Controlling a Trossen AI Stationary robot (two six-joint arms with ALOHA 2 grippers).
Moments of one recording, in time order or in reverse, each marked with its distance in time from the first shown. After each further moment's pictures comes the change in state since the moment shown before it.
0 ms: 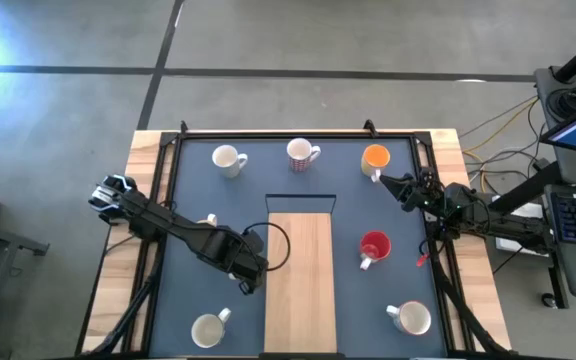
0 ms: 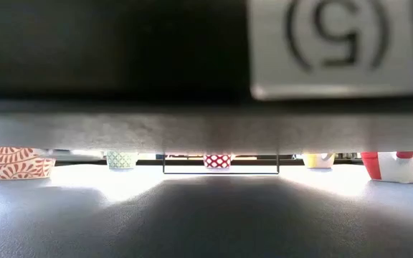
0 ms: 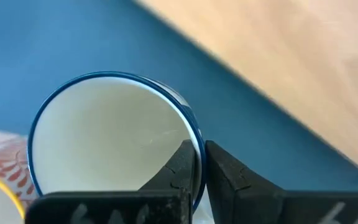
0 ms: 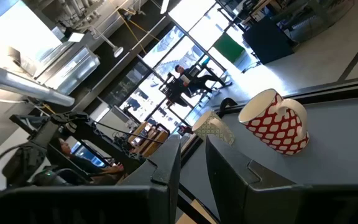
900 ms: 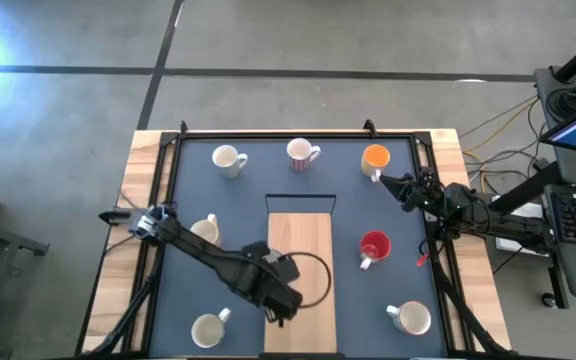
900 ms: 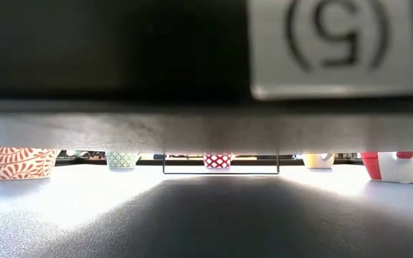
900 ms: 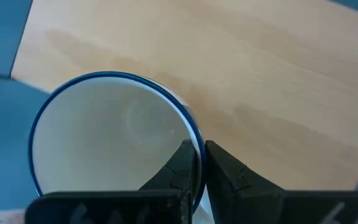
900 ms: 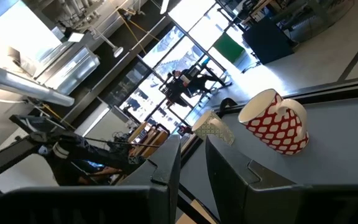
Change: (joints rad) left arm -0.080 0.437 0.743 -0.315 -0.146 0.168; right arm 0.000 0.000 0.000 0.000 0.001 0.000
